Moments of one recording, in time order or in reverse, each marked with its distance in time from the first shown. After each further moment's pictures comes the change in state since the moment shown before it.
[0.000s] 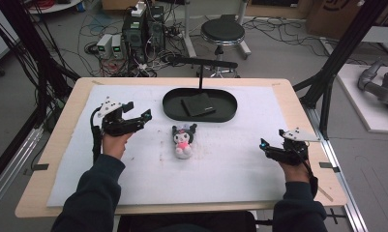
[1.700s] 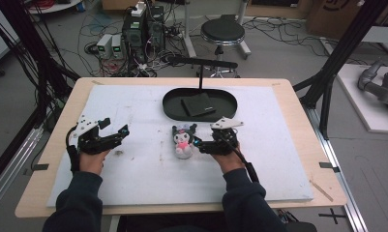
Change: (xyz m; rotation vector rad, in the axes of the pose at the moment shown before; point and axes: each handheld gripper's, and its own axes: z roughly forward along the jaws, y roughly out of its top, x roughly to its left) left arm 0.033 -0.040 -0.056 0.032 0.108 -0.005; right arm 0.157 0.070 0.082 0.036 0.304 -0.052
